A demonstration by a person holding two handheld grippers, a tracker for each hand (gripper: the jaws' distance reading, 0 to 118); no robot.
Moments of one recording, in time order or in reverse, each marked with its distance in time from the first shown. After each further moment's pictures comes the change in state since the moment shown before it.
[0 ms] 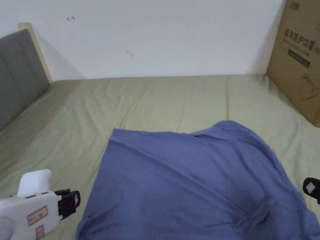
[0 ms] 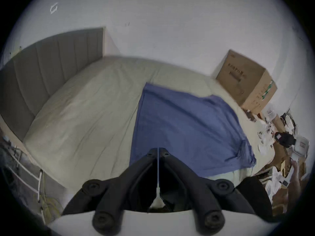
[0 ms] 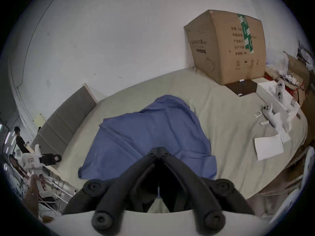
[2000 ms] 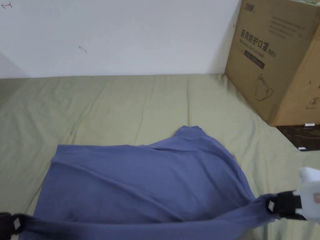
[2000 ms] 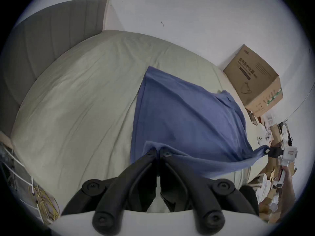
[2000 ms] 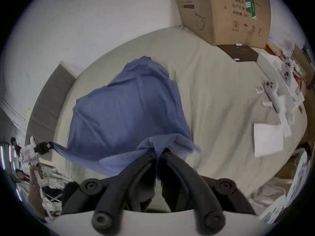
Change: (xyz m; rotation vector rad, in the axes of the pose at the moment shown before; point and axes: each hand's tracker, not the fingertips) left arm -0.011 0.059 -0.088 -0.125 -0.052 0.090; right arm 0.076 0.052 -0.106 -0.399 -0.097 -0.068
